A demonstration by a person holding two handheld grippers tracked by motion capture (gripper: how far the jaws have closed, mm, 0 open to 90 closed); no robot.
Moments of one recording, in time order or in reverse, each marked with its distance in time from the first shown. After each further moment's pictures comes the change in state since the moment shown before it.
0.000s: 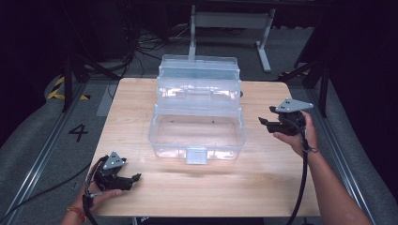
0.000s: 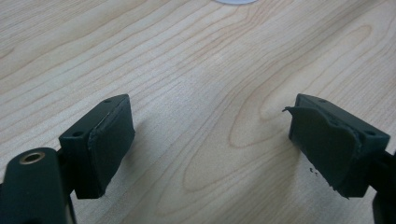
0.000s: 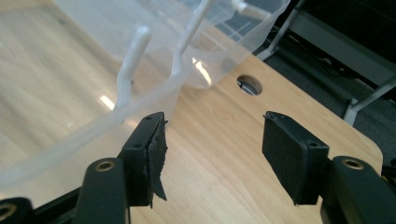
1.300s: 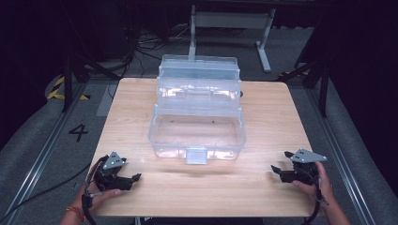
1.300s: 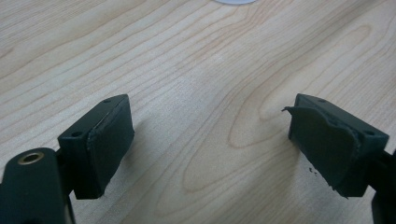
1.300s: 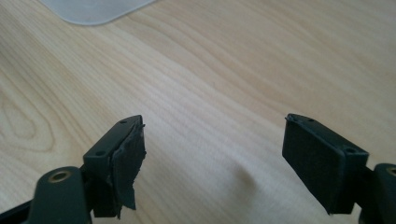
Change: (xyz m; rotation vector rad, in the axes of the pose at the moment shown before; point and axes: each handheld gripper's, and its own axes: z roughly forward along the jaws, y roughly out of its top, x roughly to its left) left arm 0.000 0.000 0.000 -0.001 -0.002 -0.002; right arm 0.043 -0.150 -0.028 0.083 0.058 0.124
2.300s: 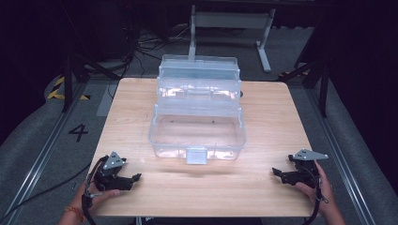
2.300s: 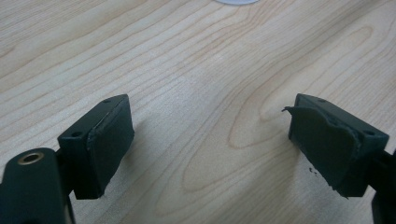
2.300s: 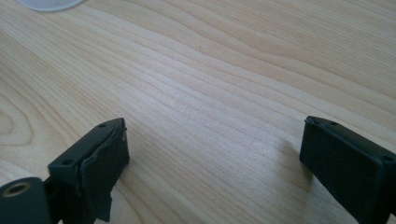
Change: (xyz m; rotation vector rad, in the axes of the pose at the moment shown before) left arm -0.001 0.000 0.000 0.003 0.009 -0.007; right arm -0.009 -0.012 0.007 0.060 0.019 0.167
